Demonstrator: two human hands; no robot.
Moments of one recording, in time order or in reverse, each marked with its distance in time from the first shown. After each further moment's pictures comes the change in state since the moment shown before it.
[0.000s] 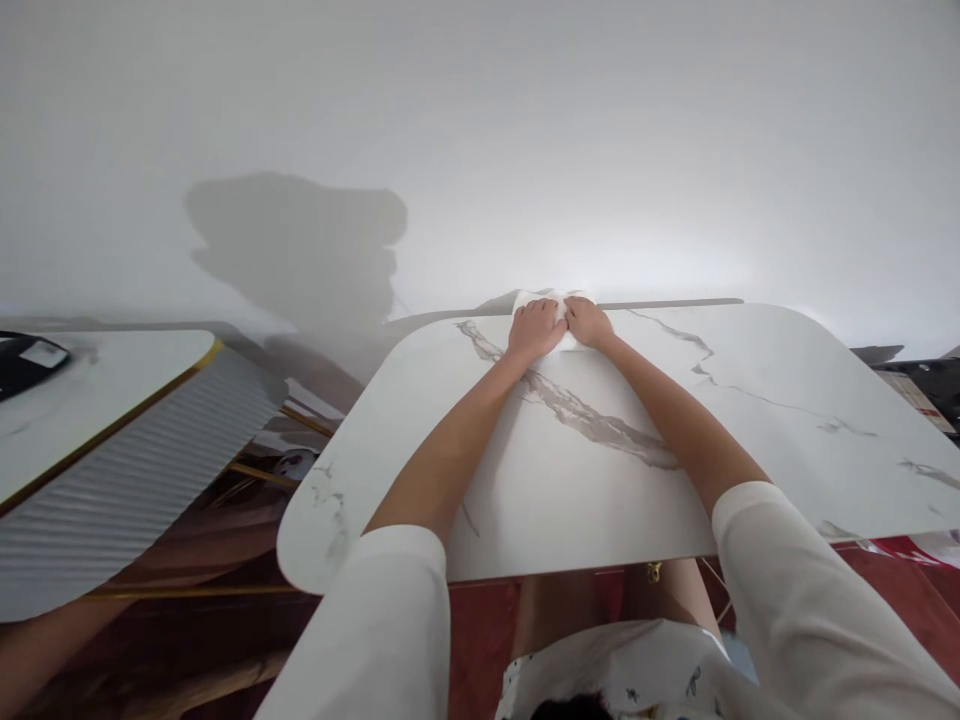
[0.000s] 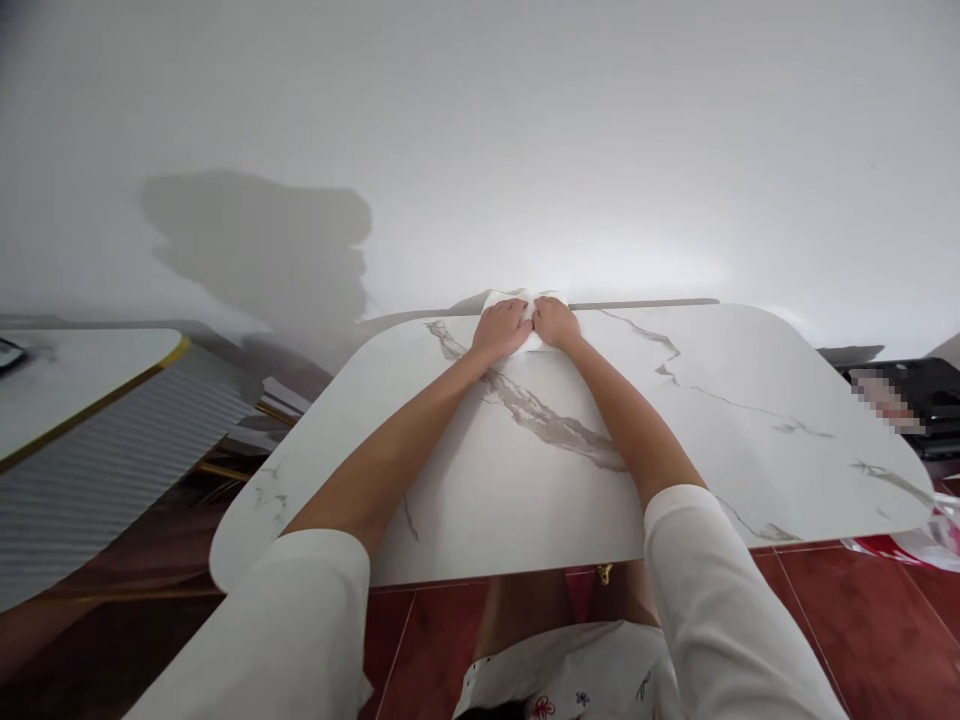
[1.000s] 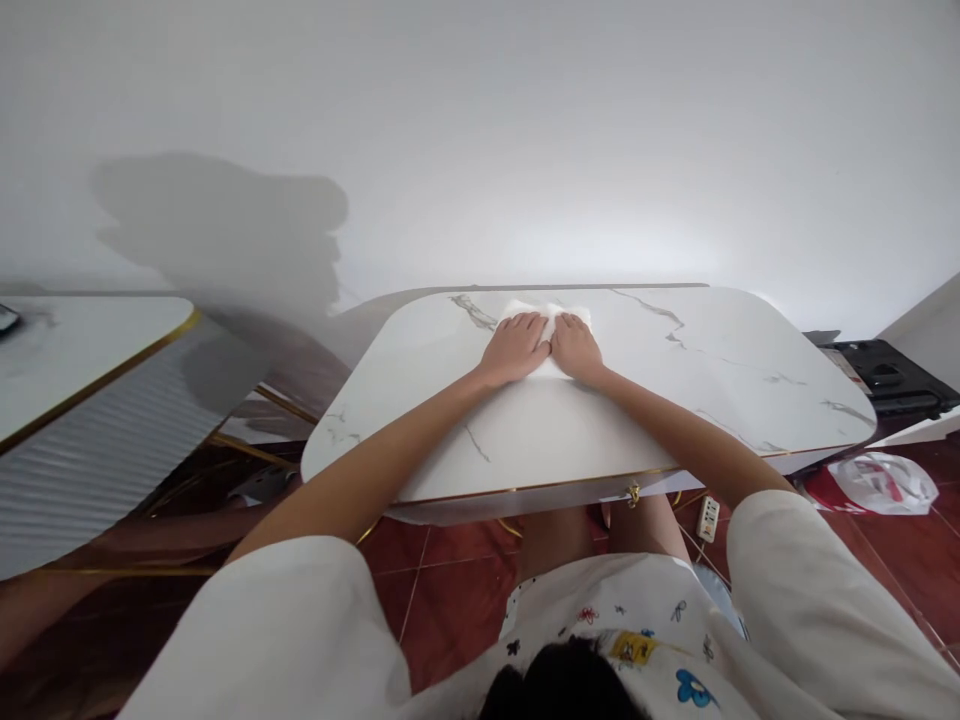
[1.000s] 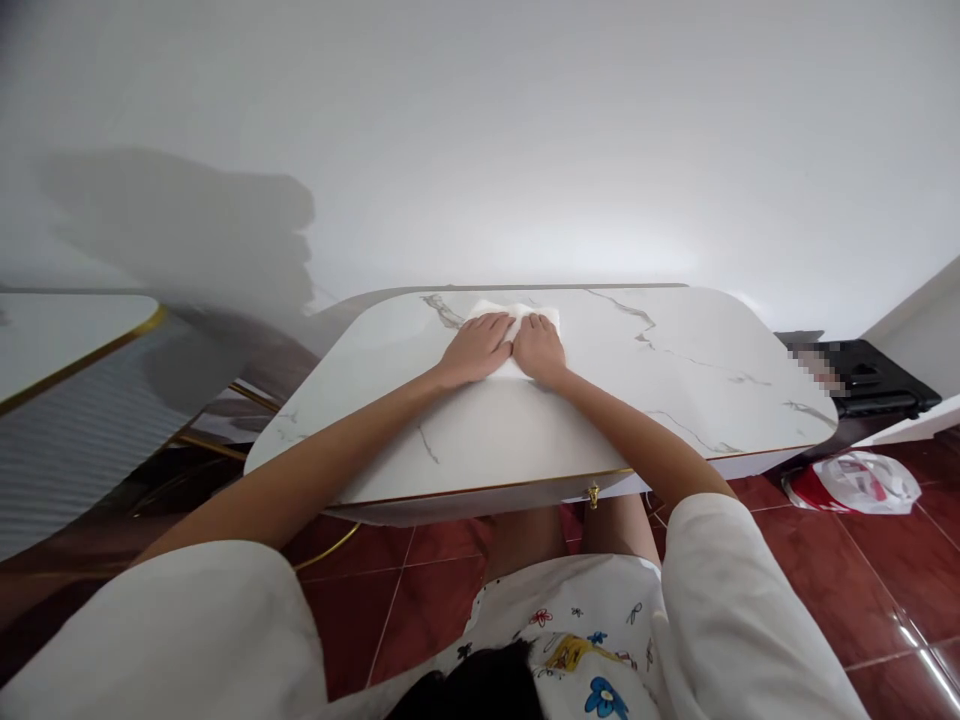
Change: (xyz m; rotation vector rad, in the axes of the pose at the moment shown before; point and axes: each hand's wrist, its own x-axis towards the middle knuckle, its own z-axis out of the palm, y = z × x) left_hand -0.096 0.018 -0.039 -0.030 -0.058 0.219; right_hand -0.107 -0.060 -0.005 -0.061 0.094 0.061
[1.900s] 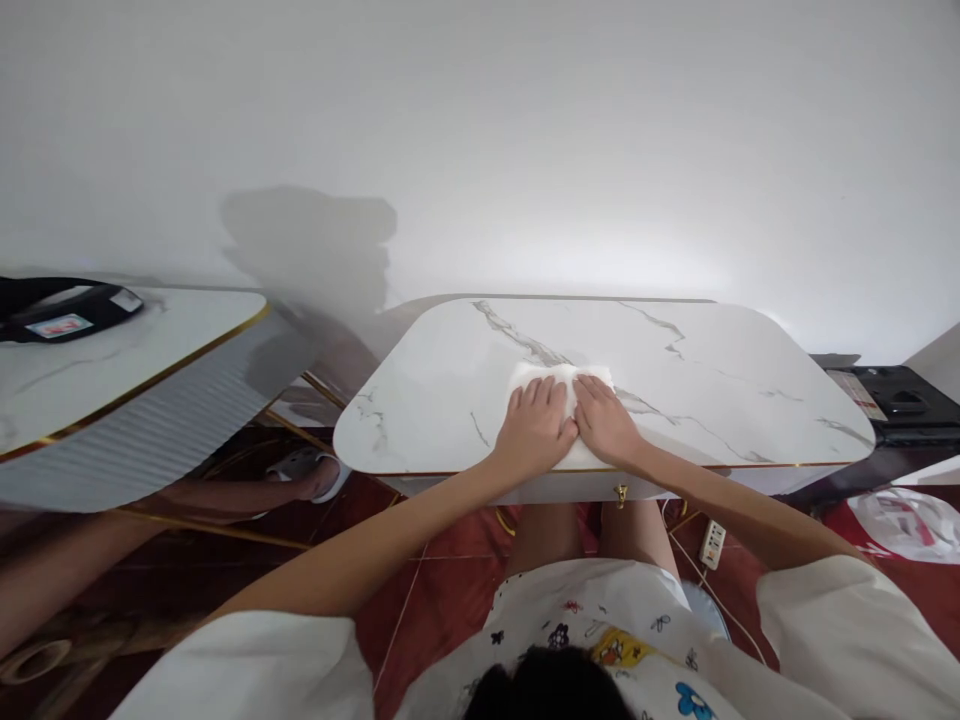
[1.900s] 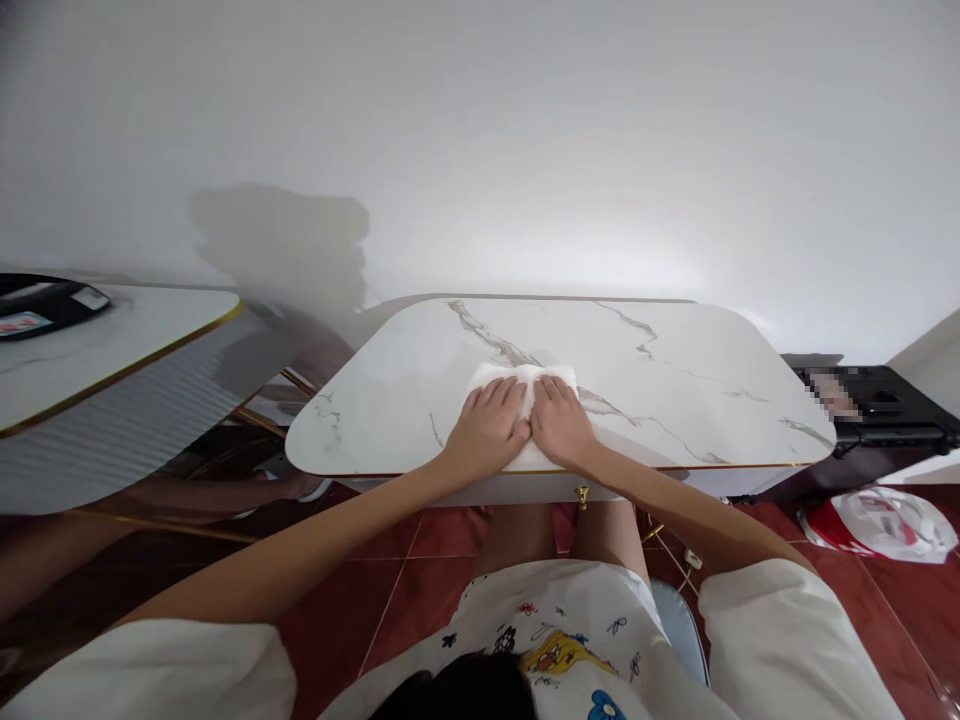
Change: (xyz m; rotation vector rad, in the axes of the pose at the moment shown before) left_hand -0.115 0.119 -0.028 0.090 -0.031 -0.194; right_hand -0.136 -0.010 -0.051 0.062 -0.100 -0.202
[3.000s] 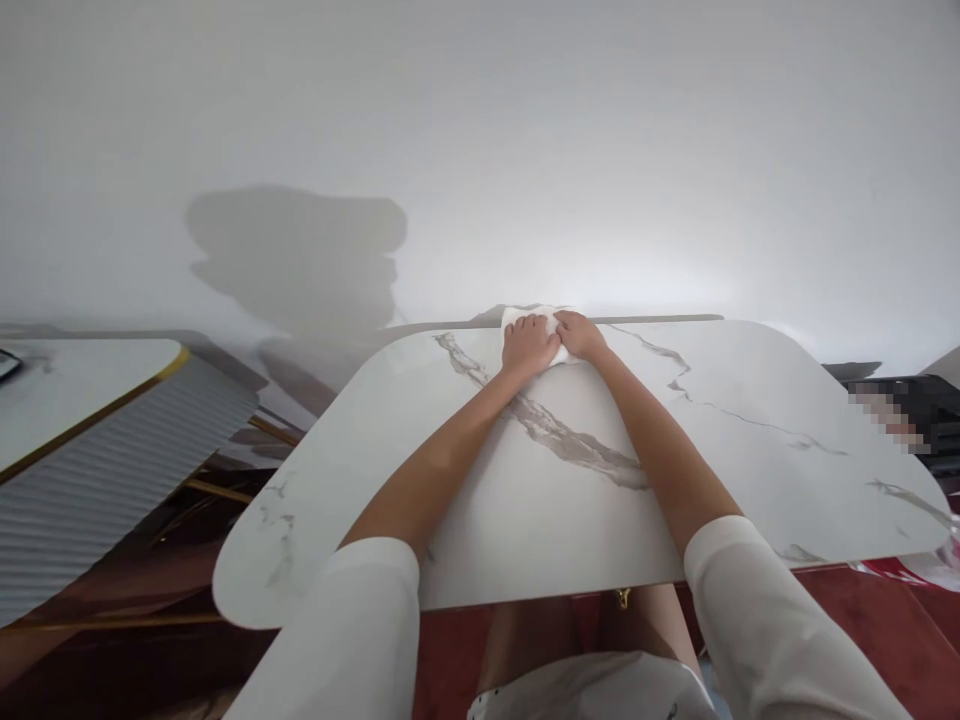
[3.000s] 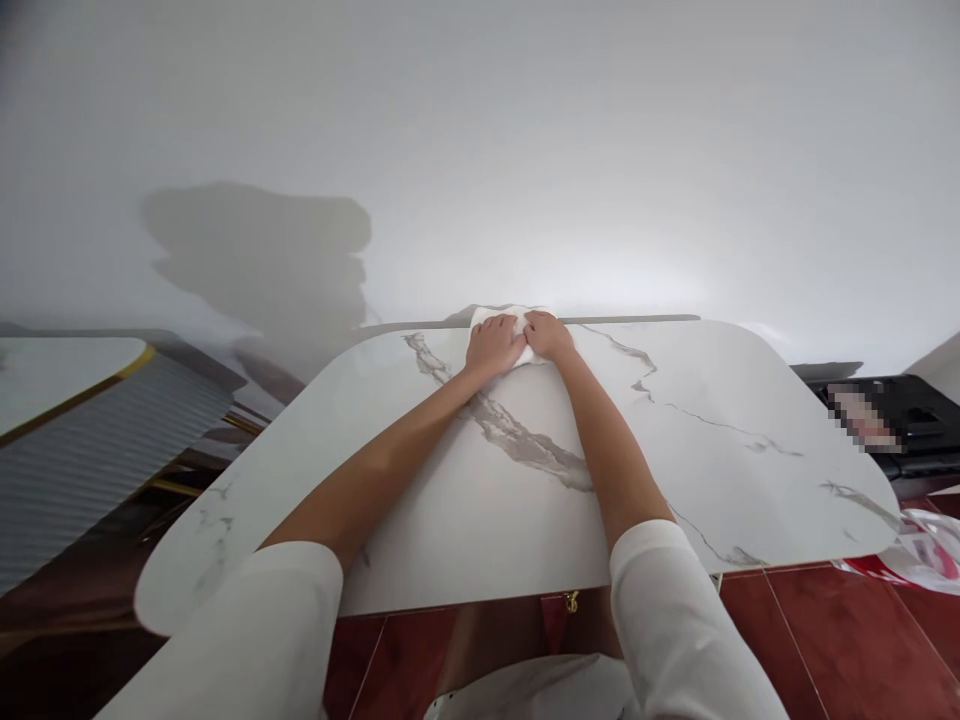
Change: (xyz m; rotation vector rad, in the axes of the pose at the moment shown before) left_hand 0.232 -0.076 0.064 -0.021 0.097 -0.174; right_hand 0.229 0.141 0.036 0.129 0.000 0.115
